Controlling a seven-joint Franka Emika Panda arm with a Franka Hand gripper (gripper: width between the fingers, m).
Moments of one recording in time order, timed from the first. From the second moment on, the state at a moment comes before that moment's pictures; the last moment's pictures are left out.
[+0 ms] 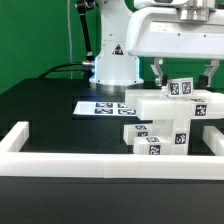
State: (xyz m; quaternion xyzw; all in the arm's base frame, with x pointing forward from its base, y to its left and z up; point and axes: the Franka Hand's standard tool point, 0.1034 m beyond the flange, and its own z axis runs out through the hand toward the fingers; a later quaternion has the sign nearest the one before) arm 0.572 0.077 0.123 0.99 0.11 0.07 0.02
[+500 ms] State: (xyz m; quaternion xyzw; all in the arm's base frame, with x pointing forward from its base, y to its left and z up) arm 0.572 0.076 0.123 0.99 0.11 0.07 0.02
